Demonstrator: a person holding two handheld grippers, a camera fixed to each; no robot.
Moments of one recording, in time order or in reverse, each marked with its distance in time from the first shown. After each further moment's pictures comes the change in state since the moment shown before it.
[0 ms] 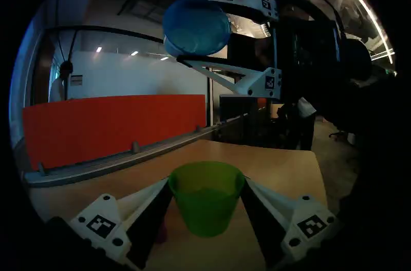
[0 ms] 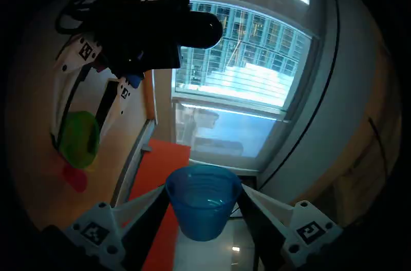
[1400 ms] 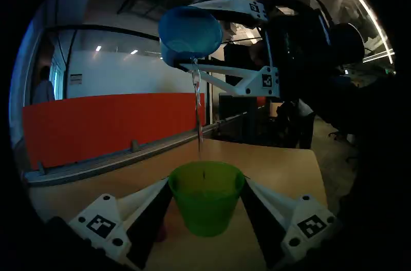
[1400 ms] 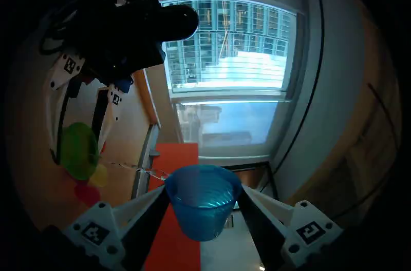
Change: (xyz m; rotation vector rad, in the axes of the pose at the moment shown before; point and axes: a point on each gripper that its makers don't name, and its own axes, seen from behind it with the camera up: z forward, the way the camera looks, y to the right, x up) left arm -0.004 0.003 -0.001 -0.005 -0.010 0.000; right arm -0.011 -0.012 0.000 0.024 -0.024 0.169
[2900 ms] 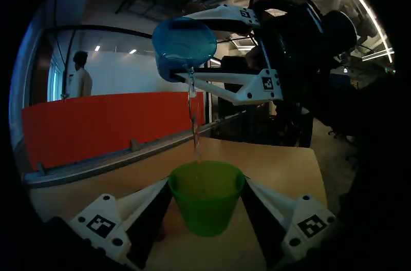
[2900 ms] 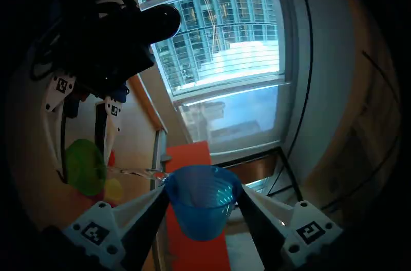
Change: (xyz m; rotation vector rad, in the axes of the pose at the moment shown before) left arm -0.002 -0.001 0.001 -0.004 -0.008 0.005; right arm -0.008 -0.018 -0.002 0.041 -0.014 0.183
